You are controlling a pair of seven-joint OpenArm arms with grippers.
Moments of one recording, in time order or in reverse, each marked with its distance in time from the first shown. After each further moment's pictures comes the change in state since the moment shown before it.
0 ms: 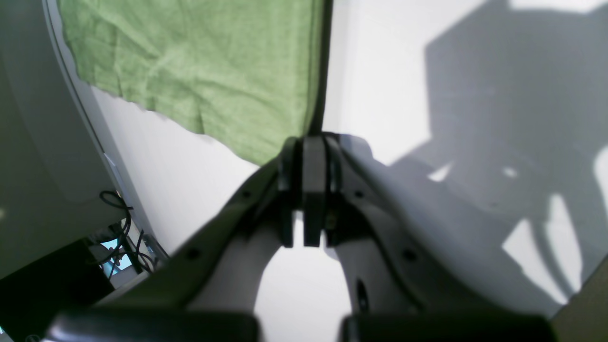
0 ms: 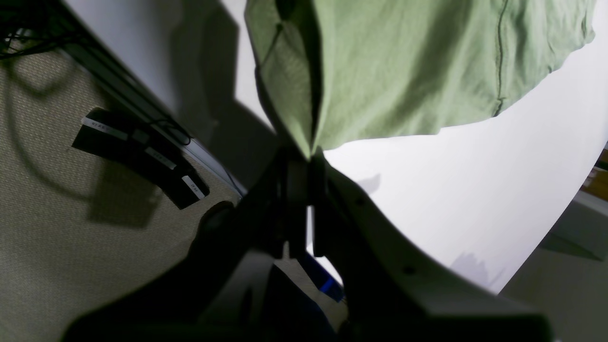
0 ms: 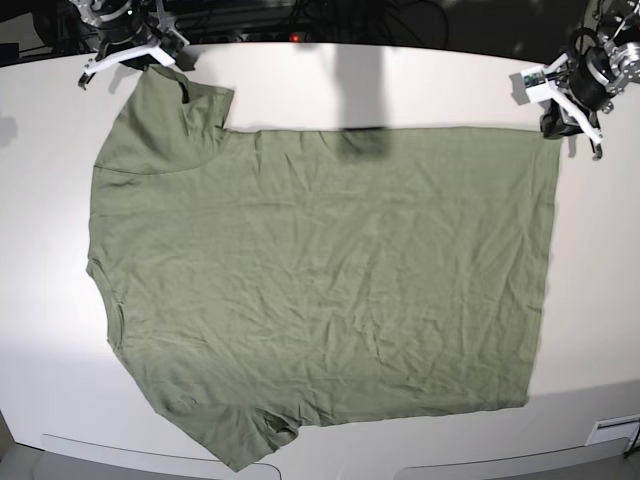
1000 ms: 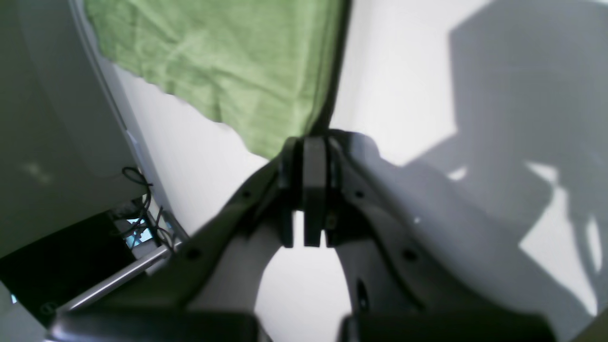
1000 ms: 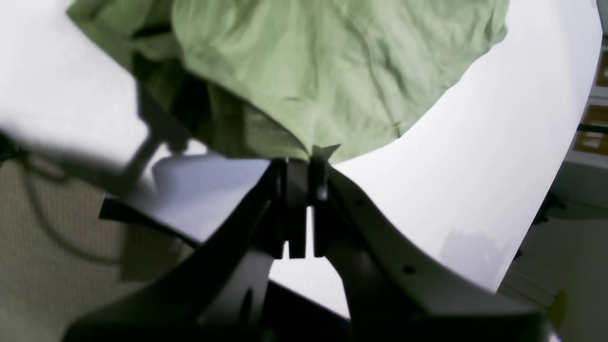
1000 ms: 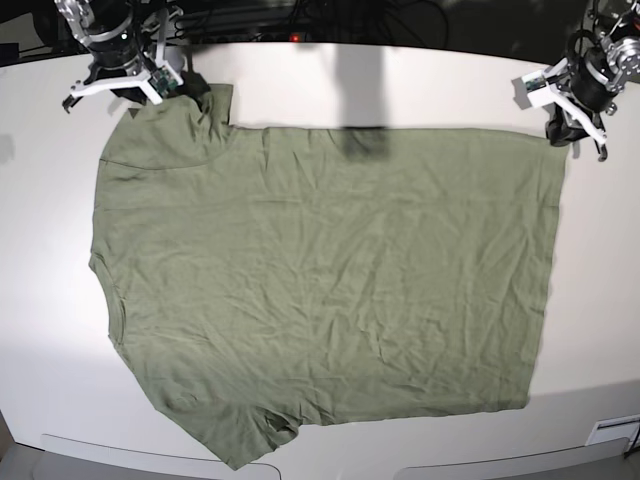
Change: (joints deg) left arm -0.1 0.1 0.4 1.1 -0.2 12.7 2.4; right arm 1.5 -0.2 2.8 13.2 11.0 -12.1 -8.5
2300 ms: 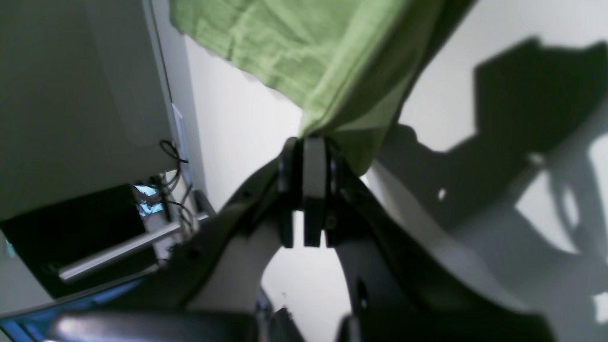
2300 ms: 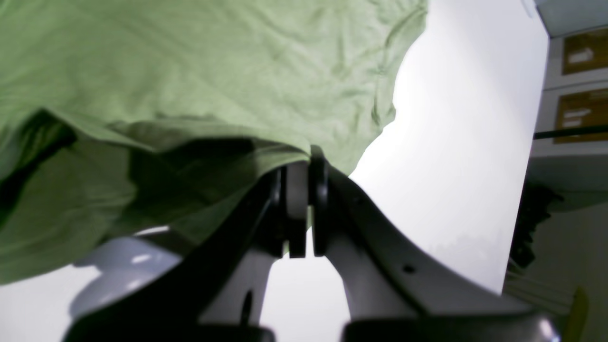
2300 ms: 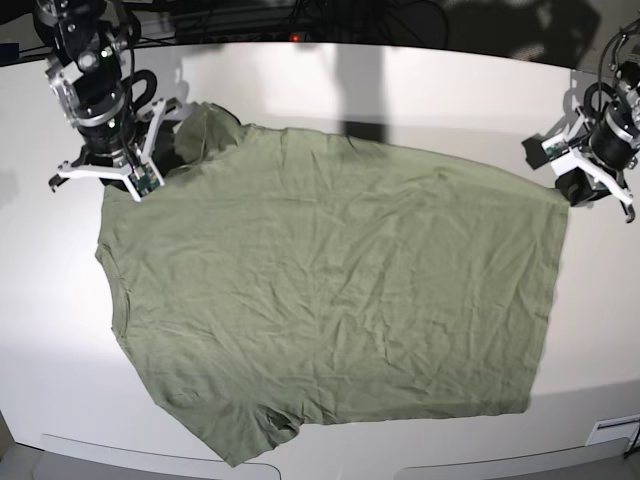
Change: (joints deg) left arm -9.6 -4.8 0.2 3.7 -13.2 -3.0 3.9; right arm 20.3 -0.1 0.0 -5.2 8.7 0.0 -2.9
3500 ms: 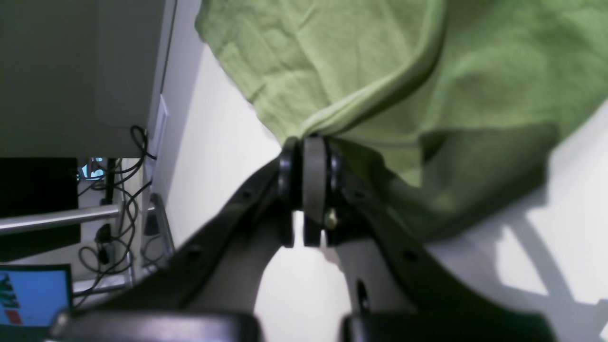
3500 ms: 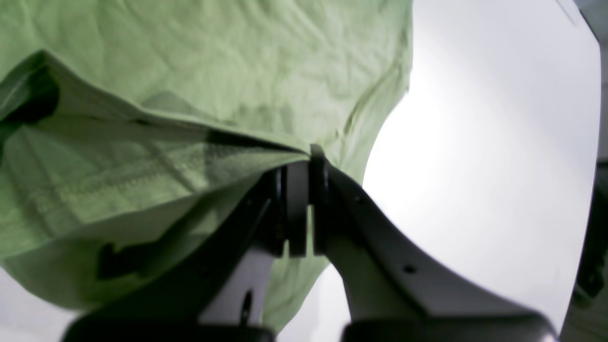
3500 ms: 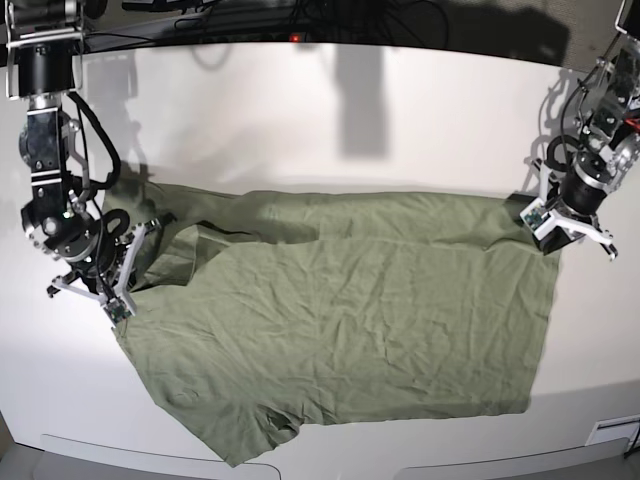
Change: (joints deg) left arm -14.9 13.0 0.1 -12.9 -6.2 -0.1 -4.6; right arm 34.5 -0.3 -0.3 -30.7 12.9 17.4 1.9
